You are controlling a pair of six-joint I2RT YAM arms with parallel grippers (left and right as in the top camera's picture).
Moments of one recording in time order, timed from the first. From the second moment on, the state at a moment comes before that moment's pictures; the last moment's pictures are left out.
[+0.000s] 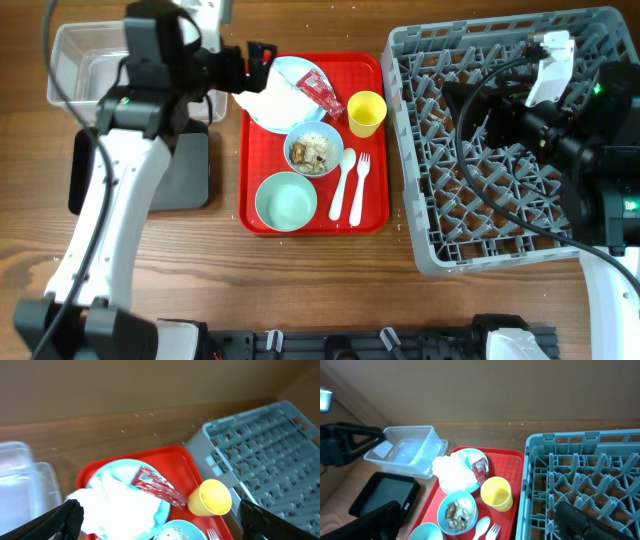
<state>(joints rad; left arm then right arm) -0.13 1.54 1.44 -0.49 0.39 -0.08 -0.03 1.12 1.32 -0.70 -0.51 0.11</state>
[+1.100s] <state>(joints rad) -0.37 2.30 2.09 -0.86 -0.03 -0.58 -0.03 1.25 1.33 -0.88 -0.39 0.11</state>
